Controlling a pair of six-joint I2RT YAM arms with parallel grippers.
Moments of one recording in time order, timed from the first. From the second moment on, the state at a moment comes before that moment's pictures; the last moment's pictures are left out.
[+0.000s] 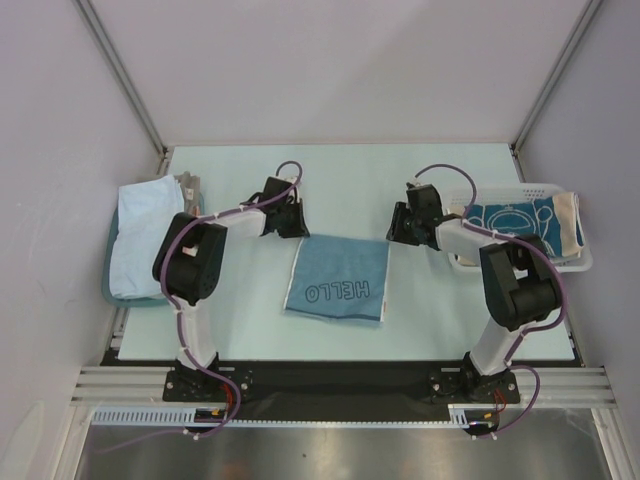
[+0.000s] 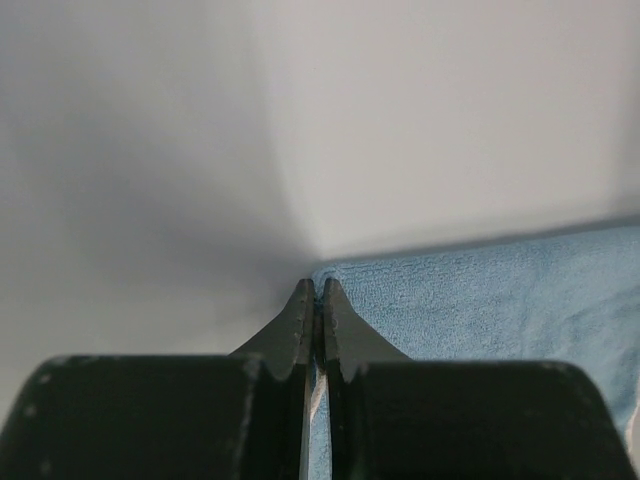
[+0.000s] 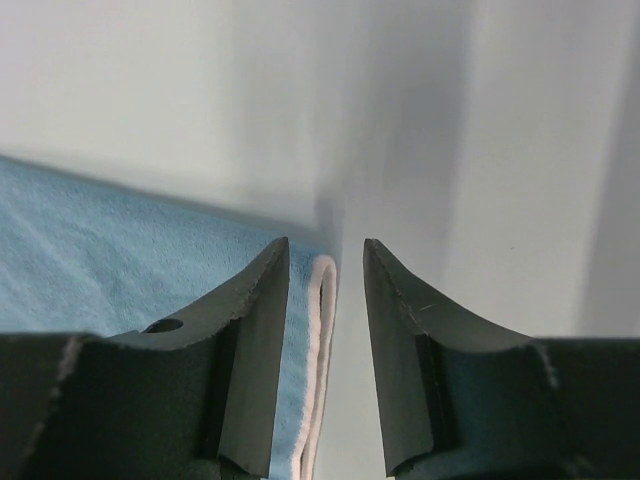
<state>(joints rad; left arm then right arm) -0.38 1.98 1.24 -0.15 0.20 -0.41 0.32 1.74 1.02 -0.10 -0.04 0.46</state>
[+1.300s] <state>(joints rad) -0.32 1.96 1.24 0.00 0.17 -0.44 0.33 1.95 1.21 -0.08 -0.10 0.41</state>
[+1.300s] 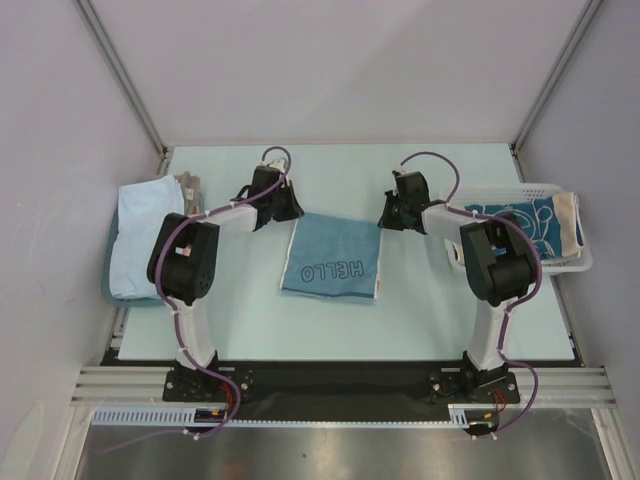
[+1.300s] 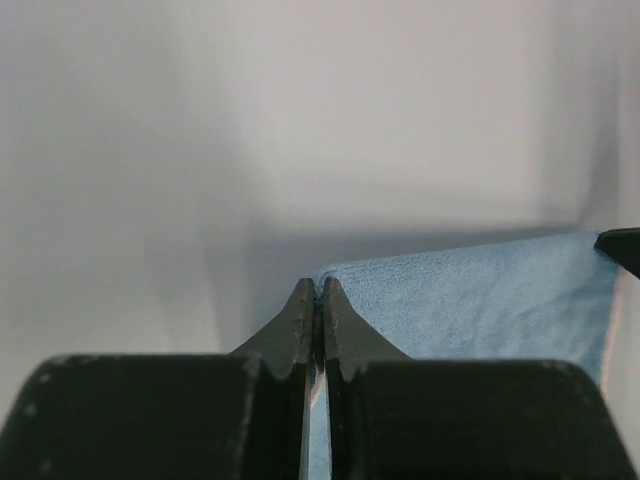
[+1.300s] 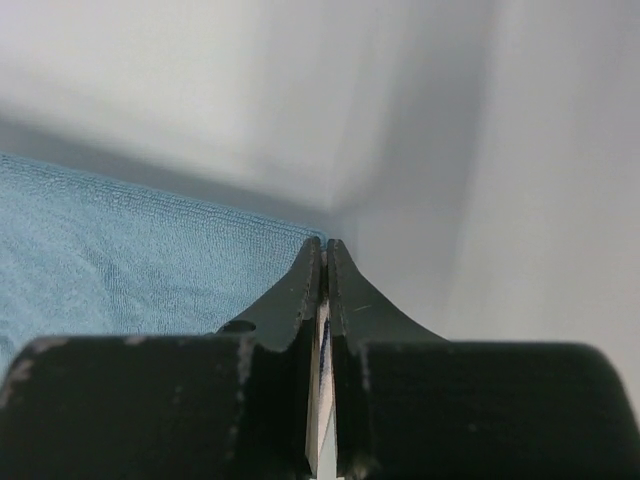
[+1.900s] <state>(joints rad) -0.32 1.79 1.03 0.22 0.16 -0.47 0.37 1.70 1.01 0.15 -0.08 0.41</state>
